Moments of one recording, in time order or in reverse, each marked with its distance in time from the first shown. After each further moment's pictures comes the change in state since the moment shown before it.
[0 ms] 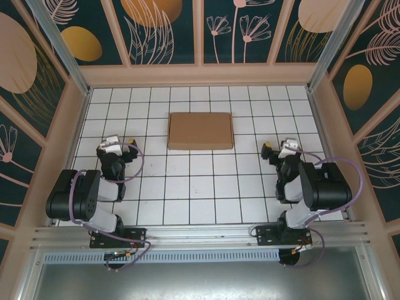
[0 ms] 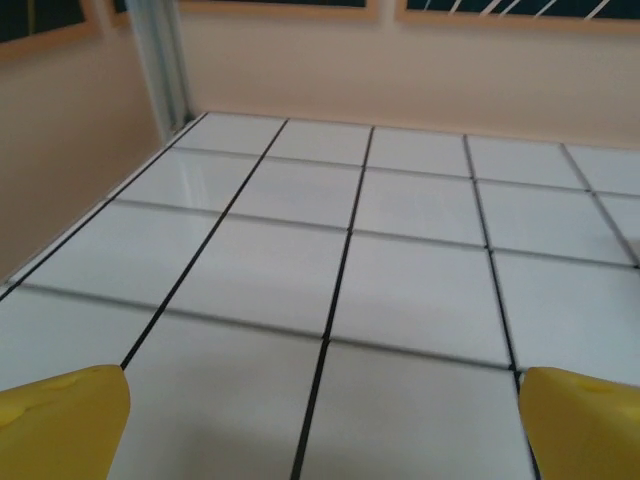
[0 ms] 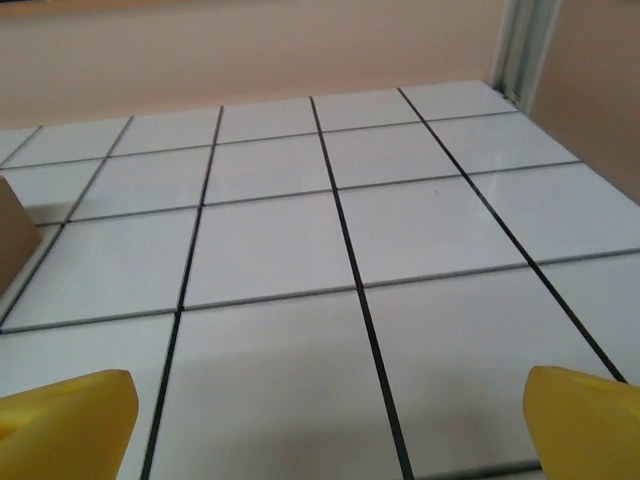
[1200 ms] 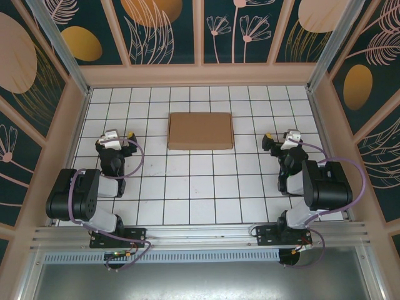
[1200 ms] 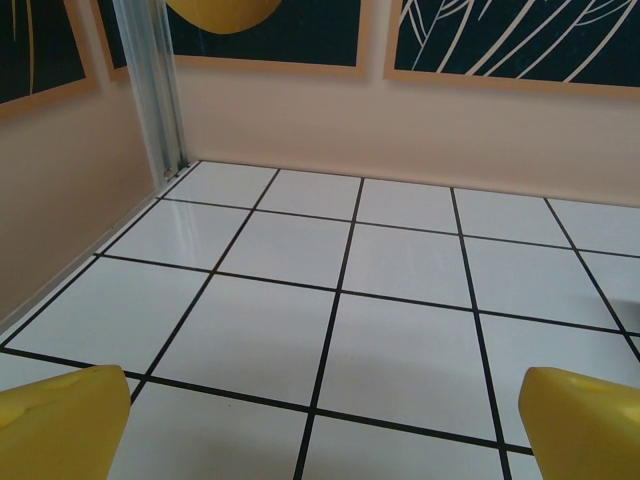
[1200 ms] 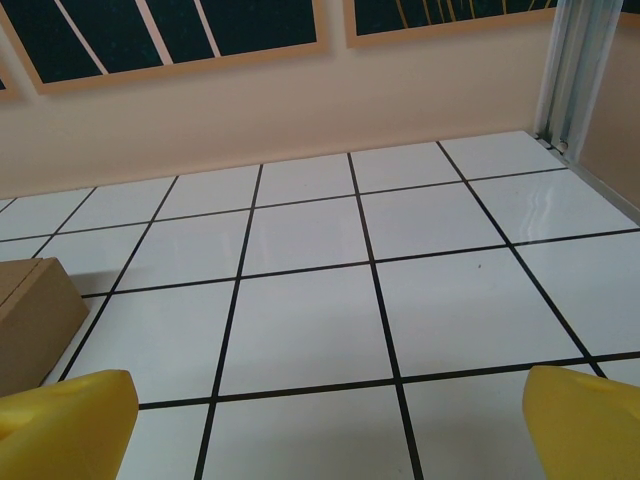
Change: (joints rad) left arm 0.001 0.000 0.042 0.008 0.000 0.000; right arm -0.040 -0.002 0.079 -0.027 -0.109 0.025
